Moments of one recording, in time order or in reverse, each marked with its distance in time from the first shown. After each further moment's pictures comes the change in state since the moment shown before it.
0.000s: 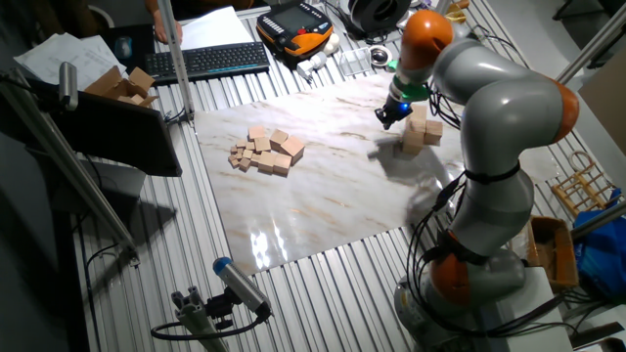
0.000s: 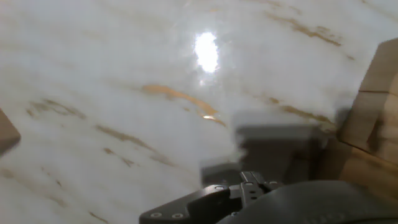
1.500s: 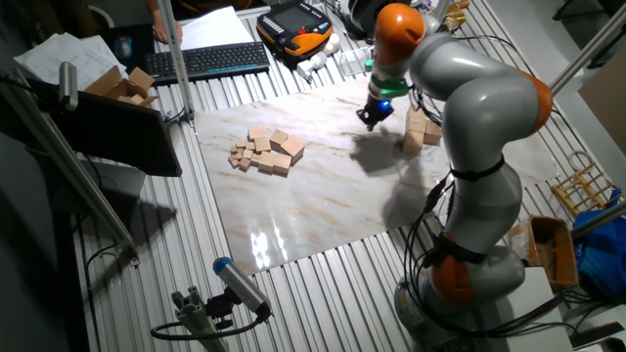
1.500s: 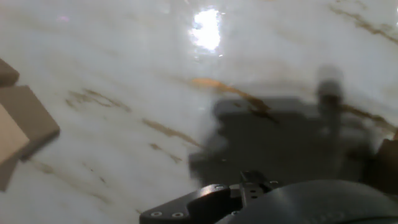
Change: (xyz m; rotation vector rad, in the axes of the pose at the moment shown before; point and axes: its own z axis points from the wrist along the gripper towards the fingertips) arm -0.010 0.072 0.011 -0.009 0.063 0.037
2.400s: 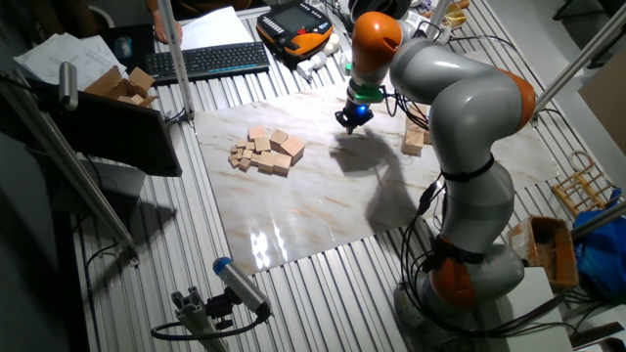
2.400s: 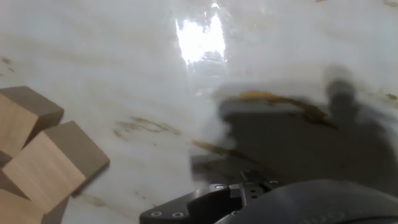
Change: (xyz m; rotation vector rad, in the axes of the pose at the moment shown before) arm -0.015 0.047 0.014 -0.031 -0.016 0.095
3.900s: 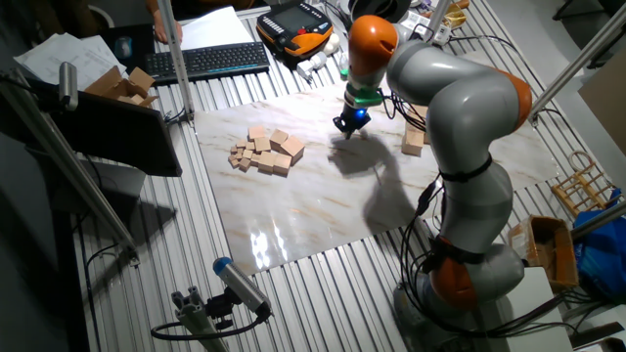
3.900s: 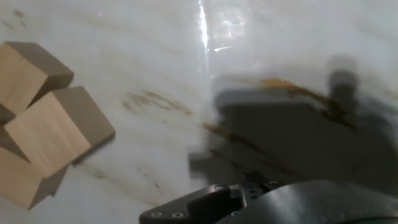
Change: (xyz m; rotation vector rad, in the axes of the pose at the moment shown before) arm 0.011 0.008 0.009 -0.016 0.028 -0.085
